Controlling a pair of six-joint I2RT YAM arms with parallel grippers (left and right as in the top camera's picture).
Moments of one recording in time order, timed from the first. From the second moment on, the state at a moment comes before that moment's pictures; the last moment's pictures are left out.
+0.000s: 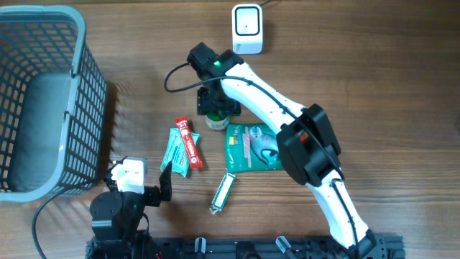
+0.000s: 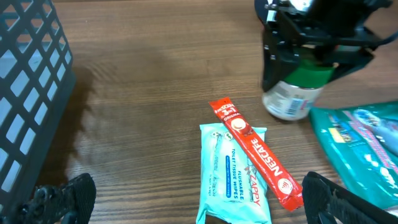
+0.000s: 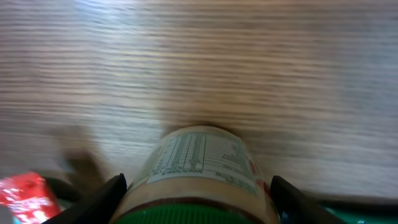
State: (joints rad) left arm 0.03 0.01 0.24 -0.68 0.15 0.03; right arm 0.68 2.40 2.08 -1.18 -0.09 0.64
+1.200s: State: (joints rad) left arm 0.03 0.01 0.24 -0.68 0.15 0.03; right arm 0.48 2.07 1.97 -1.32 -0.16 0.27
